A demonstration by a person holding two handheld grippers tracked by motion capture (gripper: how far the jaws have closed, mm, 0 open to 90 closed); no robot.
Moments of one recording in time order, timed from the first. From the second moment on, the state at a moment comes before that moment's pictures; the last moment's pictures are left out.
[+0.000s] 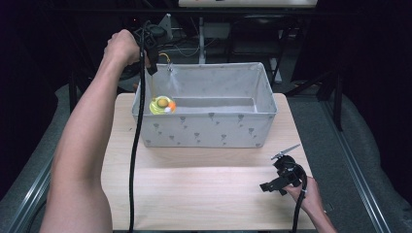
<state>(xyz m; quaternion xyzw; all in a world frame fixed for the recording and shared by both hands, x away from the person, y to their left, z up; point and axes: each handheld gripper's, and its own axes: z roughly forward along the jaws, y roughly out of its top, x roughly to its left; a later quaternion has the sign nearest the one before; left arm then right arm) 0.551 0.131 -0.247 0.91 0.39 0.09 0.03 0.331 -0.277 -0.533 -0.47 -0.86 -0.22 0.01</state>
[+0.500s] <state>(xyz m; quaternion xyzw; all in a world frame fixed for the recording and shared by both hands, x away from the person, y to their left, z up) 0.550 0.141 -0.284 0.92 0.39 0.06 0.04 0.331 -0.275 -0.533 -0.46 -0.86 -0.22 0.01</state>
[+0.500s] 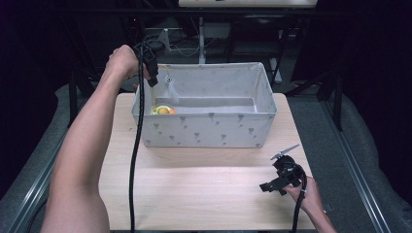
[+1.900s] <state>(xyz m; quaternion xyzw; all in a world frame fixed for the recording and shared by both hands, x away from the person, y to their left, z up) 0.542 0.175 -0.359 0.90 0.43 0.01 -0.02 0.331 -0.273 -0.533 -0.46 -0.86 -0.22 0.00</state>
